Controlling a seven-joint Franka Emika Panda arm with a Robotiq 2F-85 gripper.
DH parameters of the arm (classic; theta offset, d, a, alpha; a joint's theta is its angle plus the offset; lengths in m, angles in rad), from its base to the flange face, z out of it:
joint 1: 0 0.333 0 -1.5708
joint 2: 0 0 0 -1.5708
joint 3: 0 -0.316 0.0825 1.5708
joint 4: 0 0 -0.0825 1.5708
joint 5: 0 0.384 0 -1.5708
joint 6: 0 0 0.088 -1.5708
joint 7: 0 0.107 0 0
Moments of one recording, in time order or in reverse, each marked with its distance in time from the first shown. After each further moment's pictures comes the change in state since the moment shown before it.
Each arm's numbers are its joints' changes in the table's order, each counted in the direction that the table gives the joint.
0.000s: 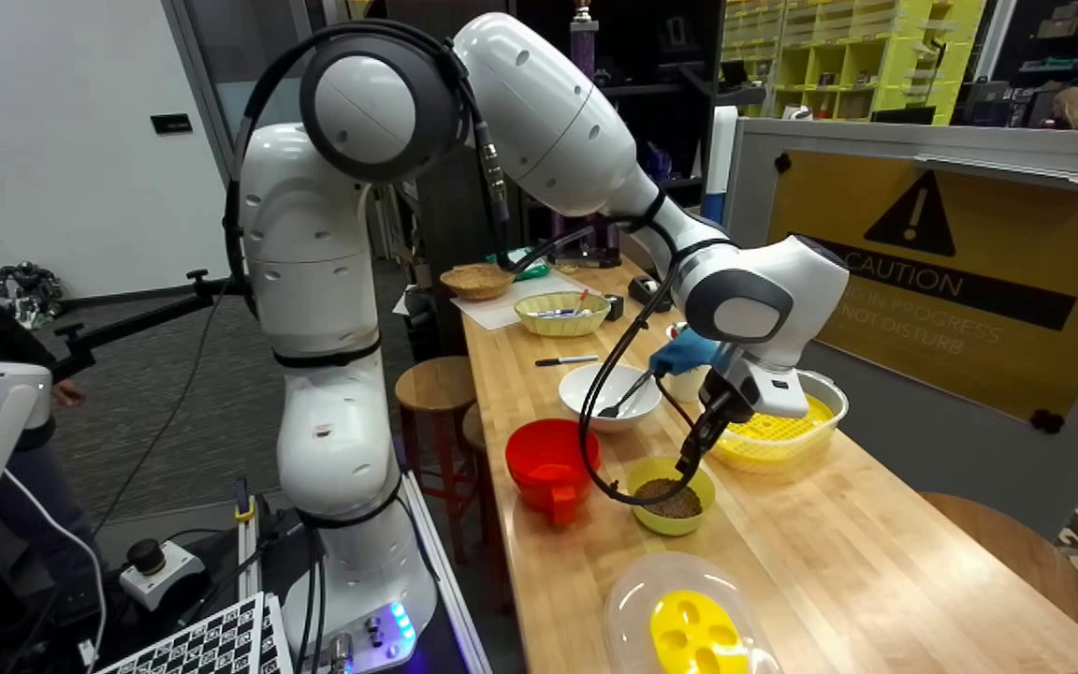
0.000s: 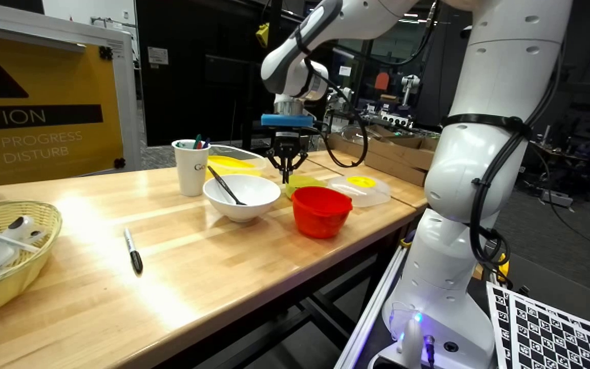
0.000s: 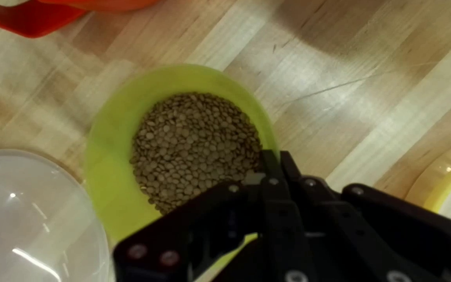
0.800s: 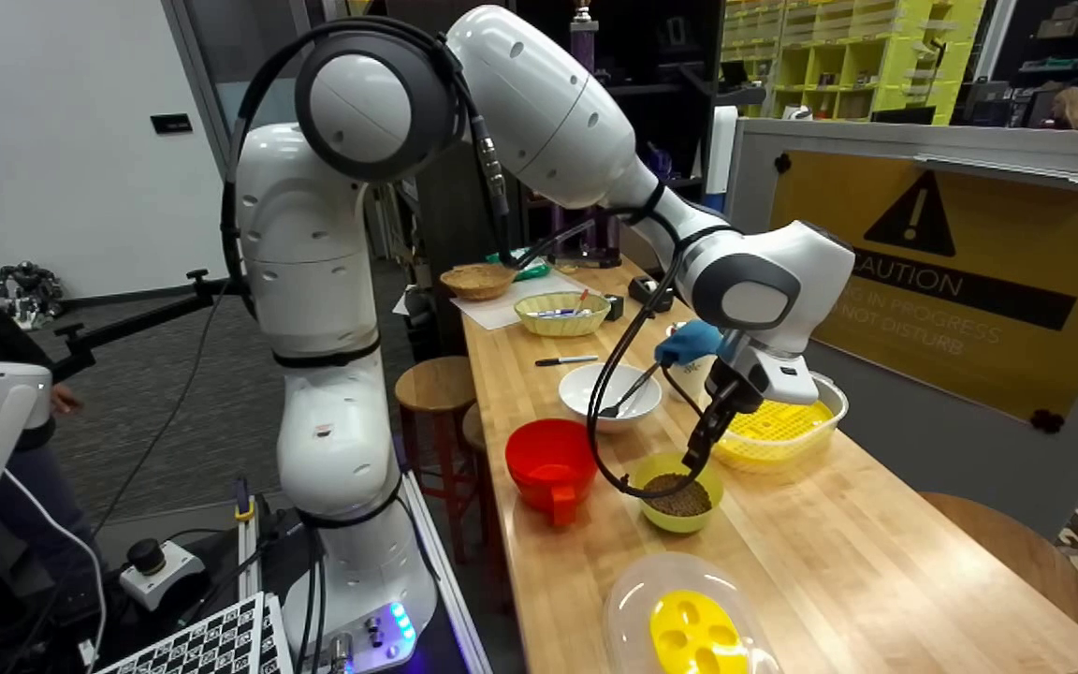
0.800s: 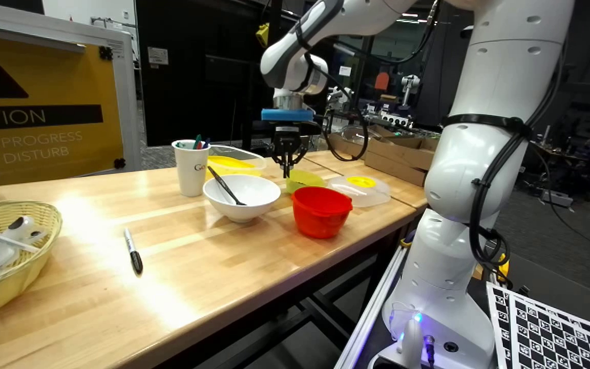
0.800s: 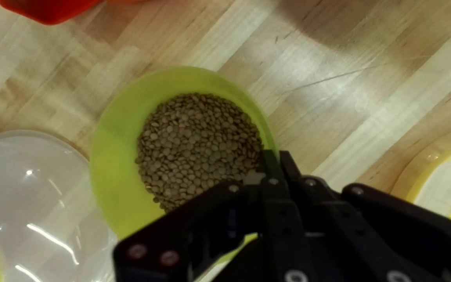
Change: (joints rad) arm 0.001 -0.011 0.000 -0.031 -0.037 0.035 0.002
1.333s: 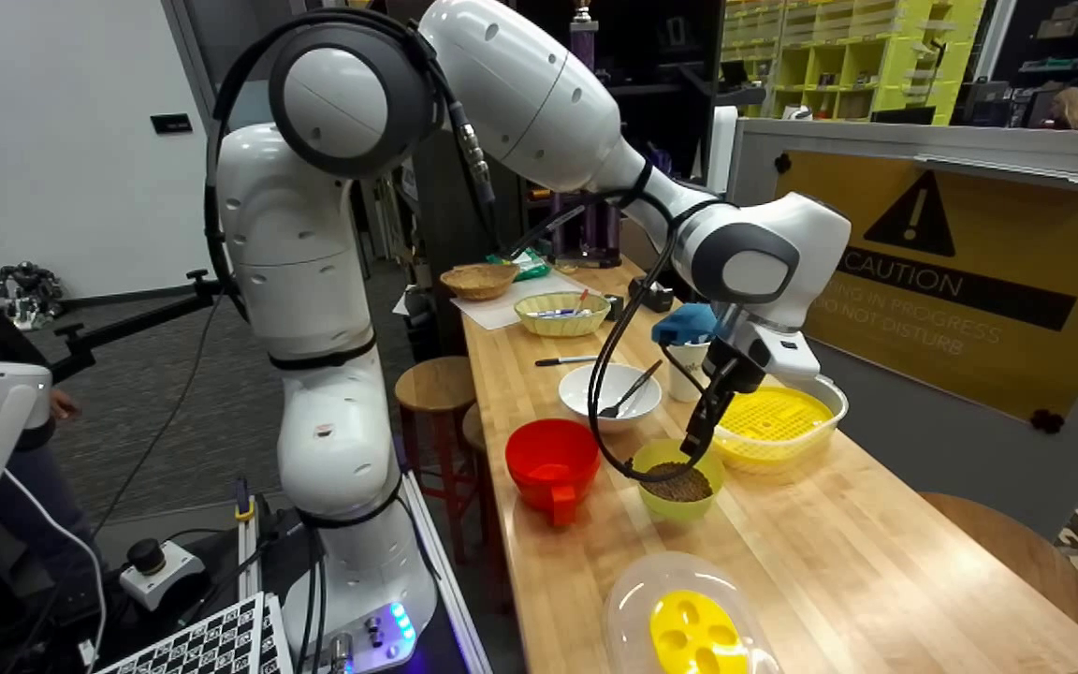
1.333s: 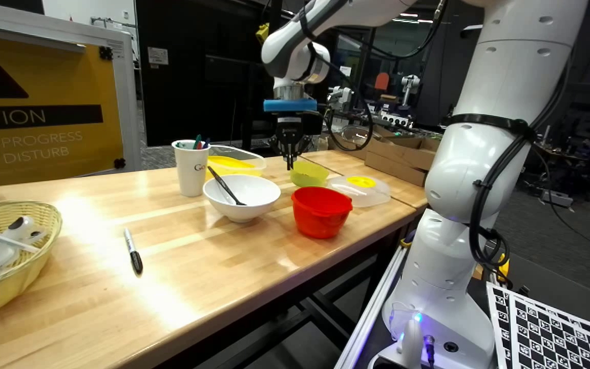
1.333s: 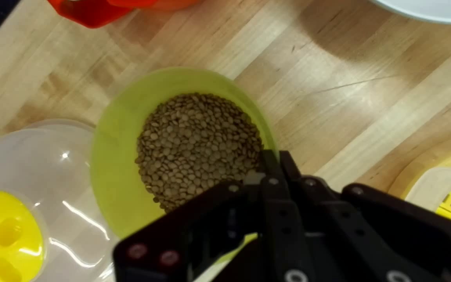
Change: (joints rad) arm 0.006 -0.054 -0.009 -0.015 -0.061 0.074 0.007
